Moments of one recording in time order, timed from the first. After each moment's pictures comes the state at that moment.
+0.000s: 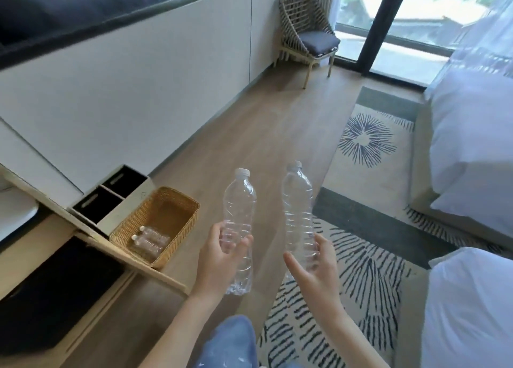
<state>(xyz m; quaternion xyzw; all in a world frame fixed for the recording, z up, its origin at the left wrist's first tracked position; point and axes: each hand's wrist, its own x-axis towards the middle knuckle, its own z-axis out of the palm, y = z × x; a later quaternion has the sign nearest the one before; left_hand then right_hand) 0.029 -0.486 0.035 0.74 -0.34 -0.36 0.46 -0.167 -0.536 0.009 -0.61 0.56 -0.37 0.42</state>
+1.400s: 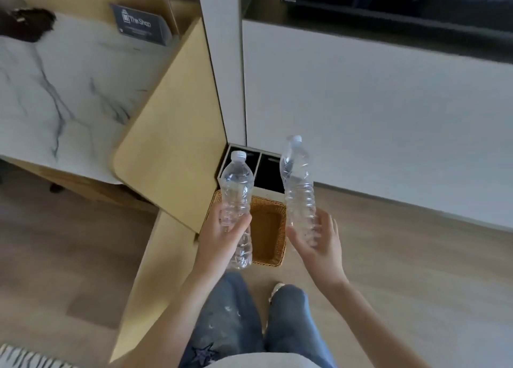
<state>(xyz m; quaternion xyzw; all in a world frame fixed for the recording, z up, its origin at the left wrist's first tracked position) 0.432 -0.789 -0.034 0.76 0.22 -0.04 0.61 0.438 -0.998 -0.052 -0.81 0.11 0.04 0.57</state>
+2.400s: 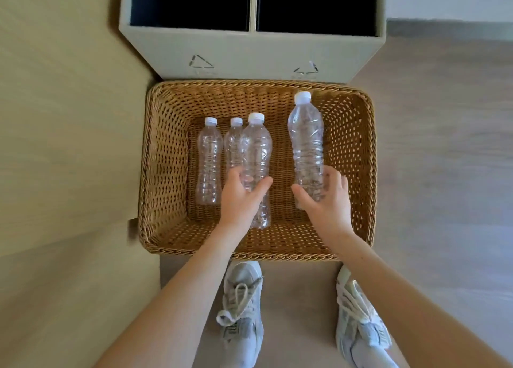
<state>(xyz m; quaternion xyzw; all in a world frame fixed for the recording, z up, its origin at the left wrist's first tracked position) 0.565 -0.747 -0.760 0.79 0.24 -0.23 0.51 0.533 -0.920 -0.759 -0.86 0.26 0.12 0.43</state>
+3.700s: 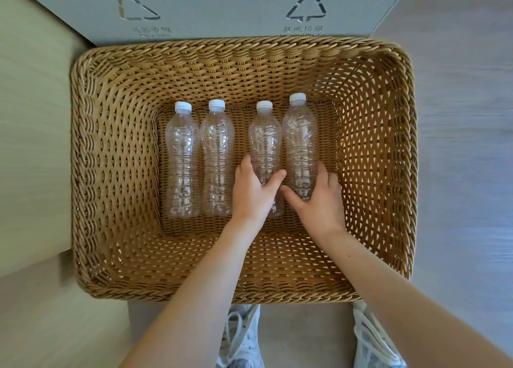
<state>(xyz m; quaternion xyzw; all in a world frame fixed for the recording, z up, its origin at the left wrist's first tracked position) 0.584 -0.789 -0.890 0.85 0.19 -0.24 0.42 0.542 -0.926 -0.890 -0.90 0.24 0.21 0.31</state>
